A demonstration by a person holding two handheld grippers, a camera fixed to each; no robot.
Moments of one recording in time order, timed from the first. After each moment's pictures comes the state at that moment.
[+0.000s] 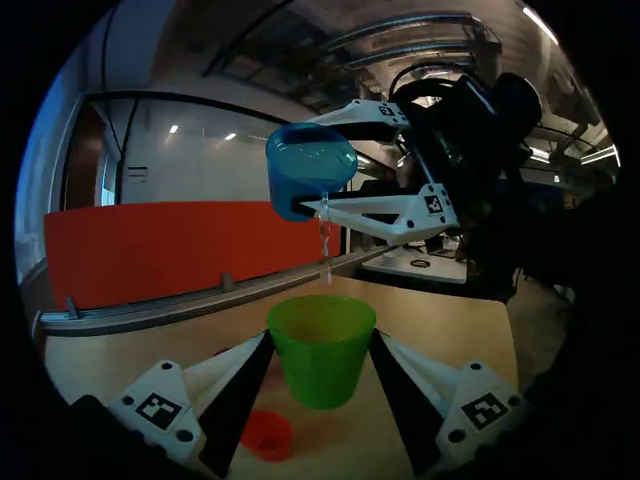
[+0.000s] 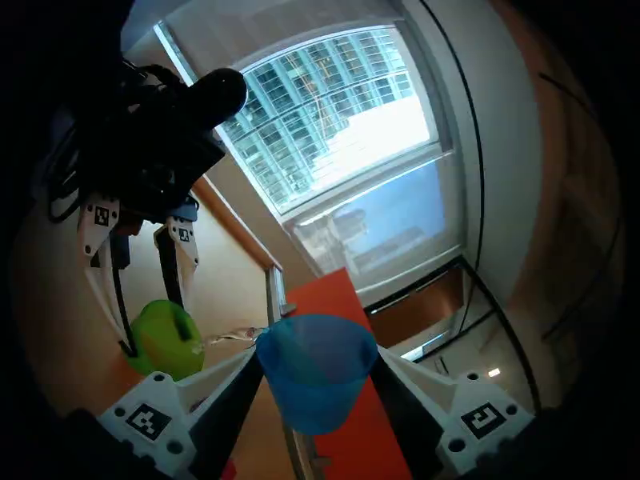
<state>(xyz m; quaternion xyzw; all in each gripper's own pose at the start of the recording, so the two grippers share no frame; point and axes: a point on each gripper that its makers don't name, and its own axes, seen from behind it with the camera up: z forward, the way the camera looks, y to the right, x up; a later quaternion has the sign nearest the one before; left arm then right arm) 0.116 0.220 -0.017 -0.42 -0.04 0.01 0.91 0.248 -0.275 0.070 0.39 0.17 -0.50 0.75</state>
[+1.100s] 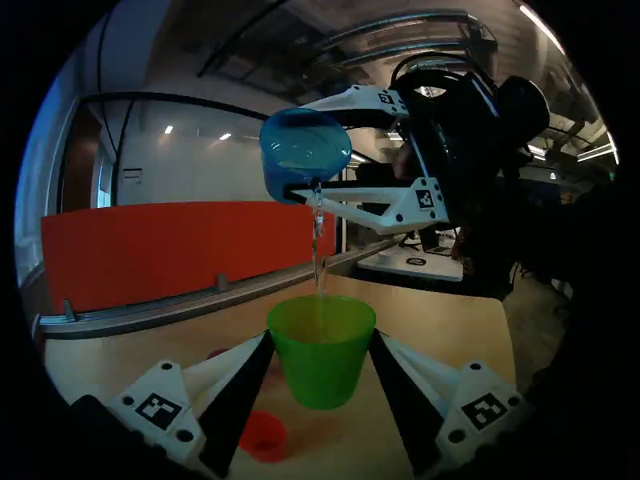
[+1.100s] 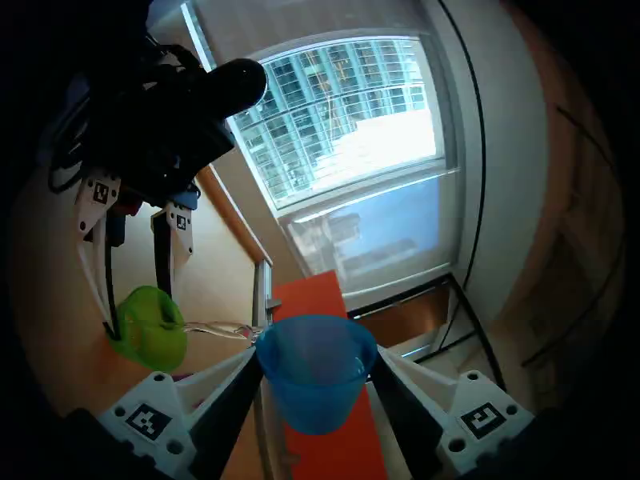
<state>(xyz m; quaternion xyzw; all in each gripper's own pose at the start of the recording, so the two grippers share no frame) 0.115 0.226 -0.022 -0.42 -0.04 0.02 0.90 0.262 -0.273 0.072 0.37 0.20 -0.55 0.72</state>
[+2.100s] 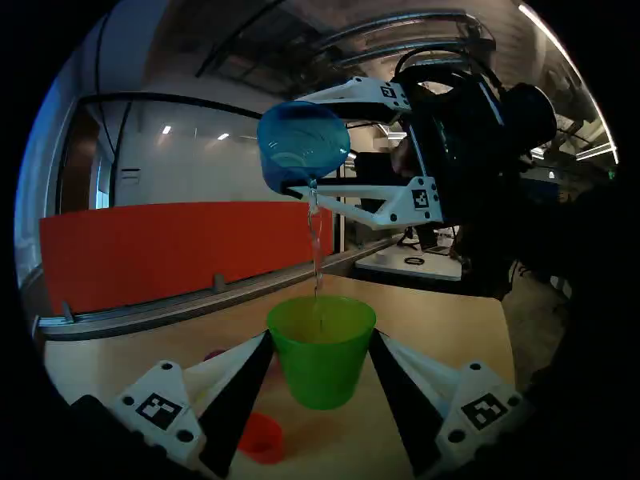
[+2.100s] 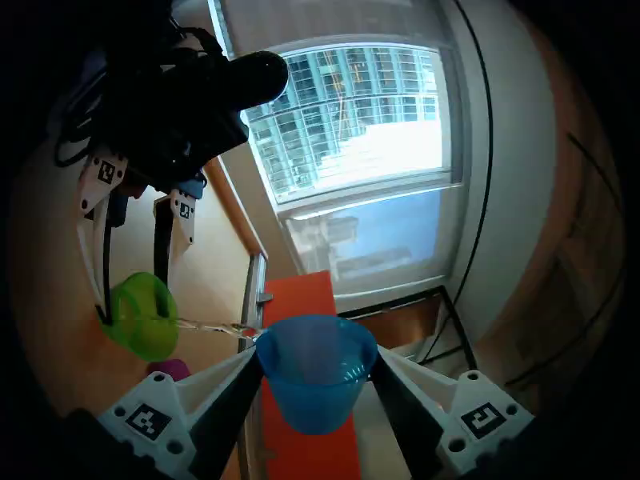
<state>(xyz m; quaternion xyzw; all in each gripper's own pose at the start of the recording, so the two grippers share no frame) 0.116 0.231 -0.022 -0.43 -0.04 0.02 0.90 0.271 -0.272 0.072 0.35 0.22 -0.58 0.70</state>
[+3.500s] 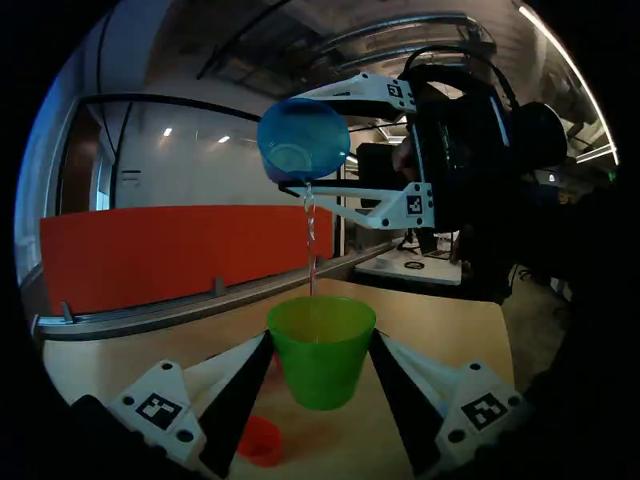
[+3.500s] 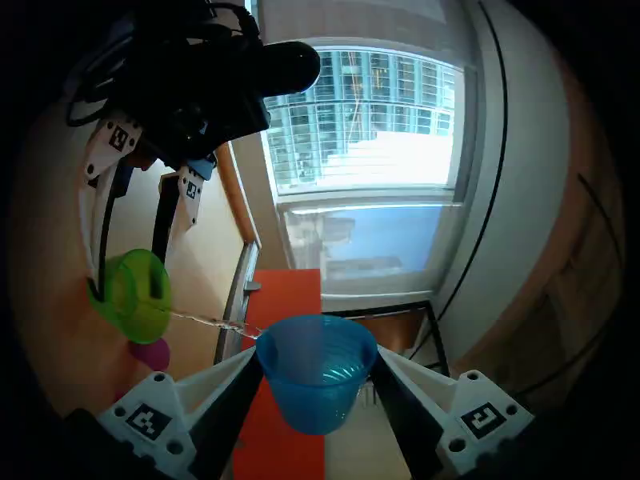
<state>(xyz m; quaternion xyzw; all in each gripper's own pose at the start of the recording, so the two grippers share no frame) 0.122 0.234 -0.021 -0.43 -0.03 0.01 0.90 0.282 -0.275 0.075 0.31 0.25 -0.64 0.66</state>
